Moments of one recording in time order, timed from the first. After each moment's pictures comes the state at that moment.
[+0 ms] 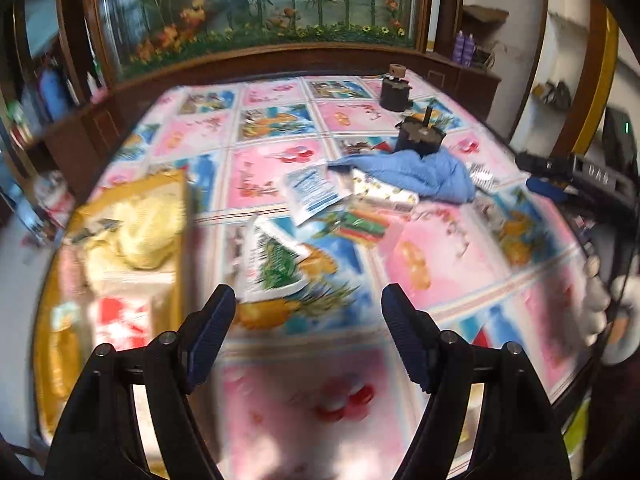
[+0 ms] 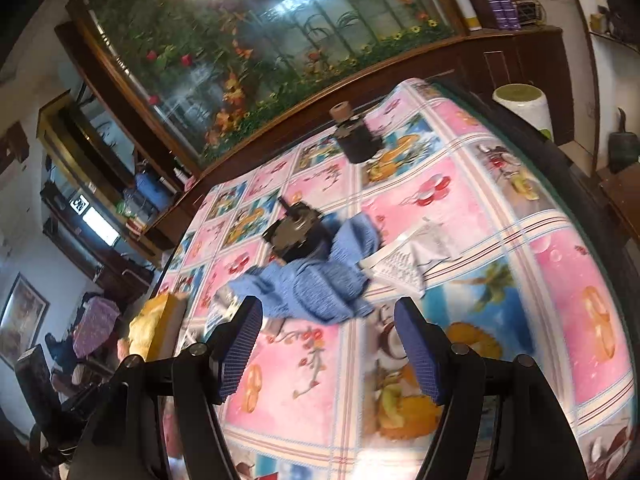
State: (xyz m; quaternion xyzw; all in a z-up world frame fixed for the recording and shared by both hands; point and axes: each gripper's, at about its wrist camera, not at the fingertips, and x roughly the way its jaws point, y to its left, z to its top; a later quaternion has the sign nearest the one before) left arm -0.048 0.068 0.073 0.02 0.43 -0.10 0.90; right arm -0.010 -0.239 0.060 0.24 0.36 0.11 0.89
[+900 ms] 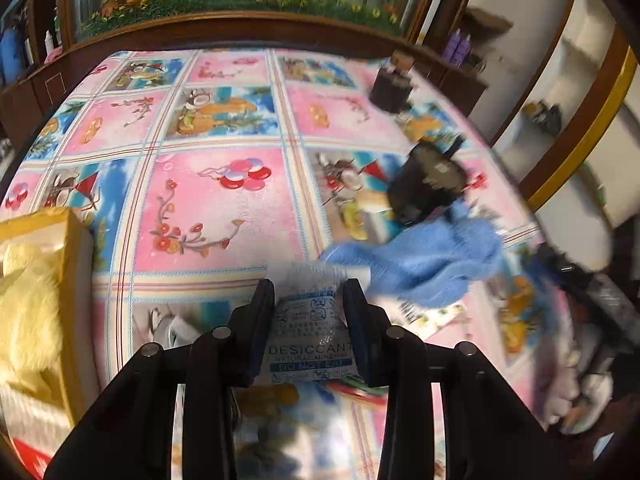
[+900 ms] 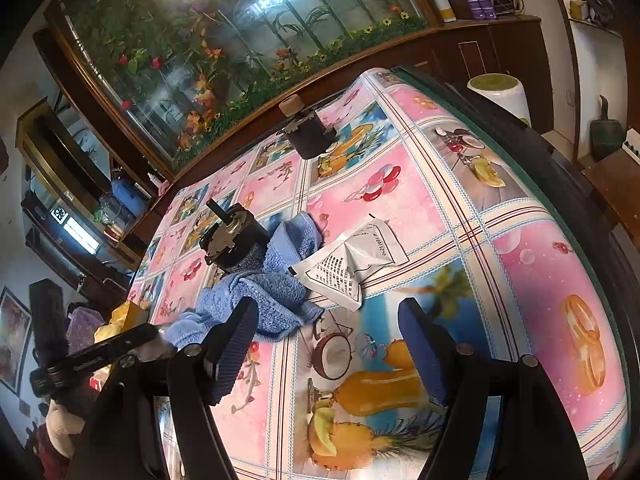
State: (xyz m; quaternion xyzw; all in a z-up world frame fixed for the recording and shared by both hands) left arm 0.049 0.049 0.051 -0.05 0.46 -0.17 0.87; right arm 0.007 -0.262 0.025 0.24 0.38 0.08 0.89
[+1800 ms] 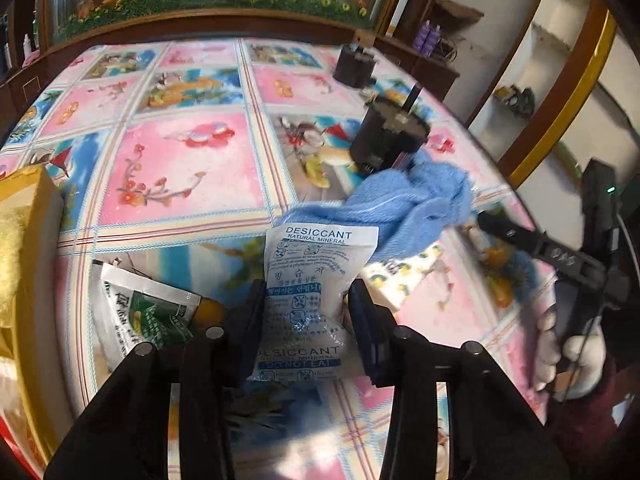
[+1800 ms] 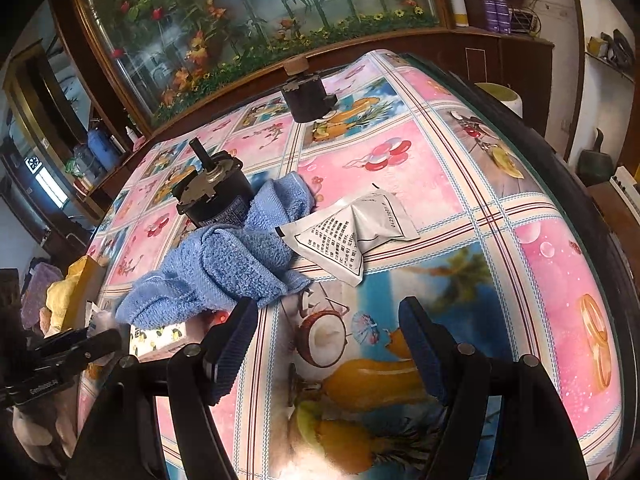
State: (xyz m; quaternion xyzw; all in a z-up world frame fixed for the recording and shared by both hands) left arm 0.016 0.041 0.028 -0.04 0.46 -0.21 0.86; right arm 0.015 -0.232 0.008 0.15 0.42 0.05 0.89
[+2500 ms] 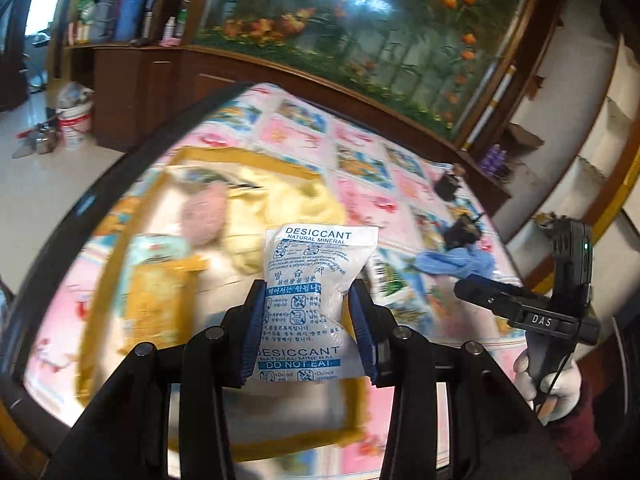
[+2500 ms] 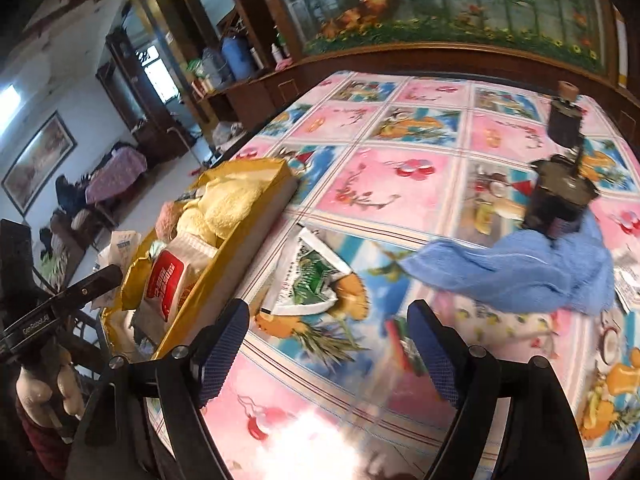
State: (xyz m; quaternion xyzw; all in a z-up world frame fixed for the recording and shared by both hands) left arm -0.099 0.236 0.074 -0.17 0.37 -0.05 0.91; right arm -0.006 0.004 0.053 0.02 0.45 0.28 0.85
